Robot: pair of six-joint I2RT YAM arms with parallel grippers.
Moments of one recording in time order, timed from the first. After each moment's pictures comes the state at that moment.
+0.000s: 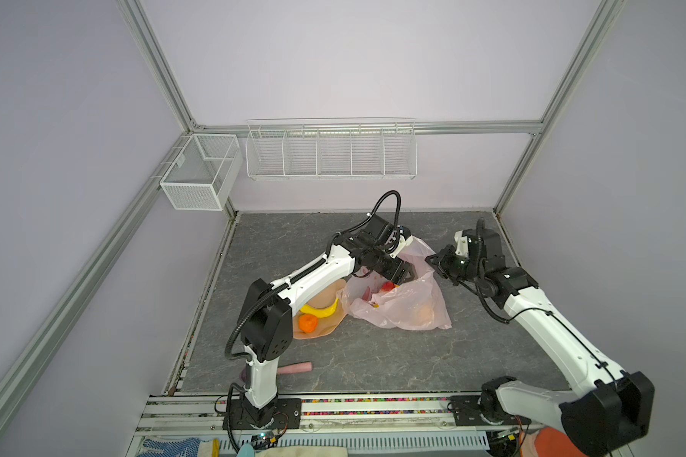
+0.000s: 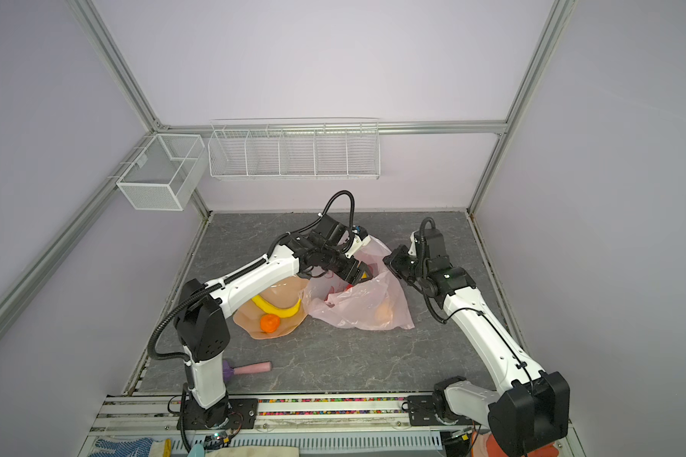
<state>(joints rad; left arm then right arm) -0.82 1.89 1.72 -0.69 0.36 -0.10 0.32 1.20 1.04 -0.48 -0.31 0.99</state>
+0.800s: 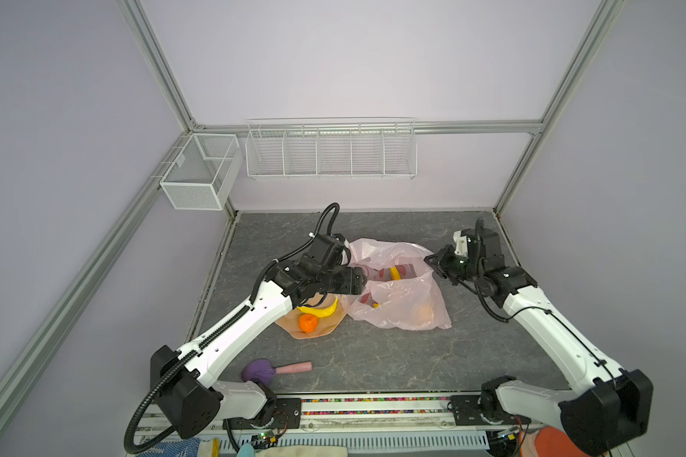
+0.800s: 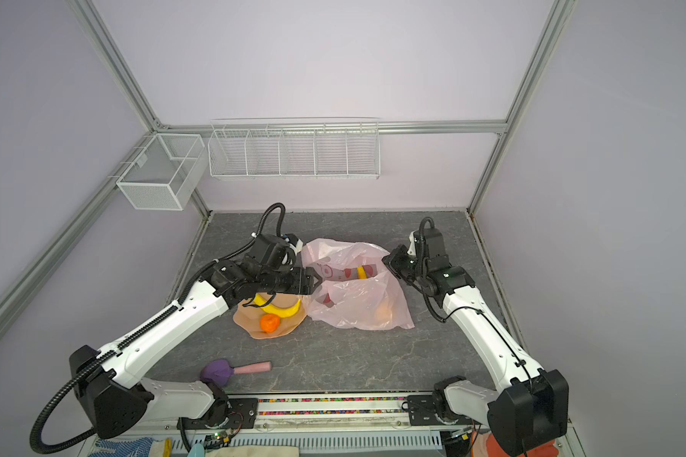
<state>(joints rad) -0.70 1.30 1.22 -0.77 0.07 -0.57 0.32 1.20 1.04 -0.48 -0.32 0.99</state>
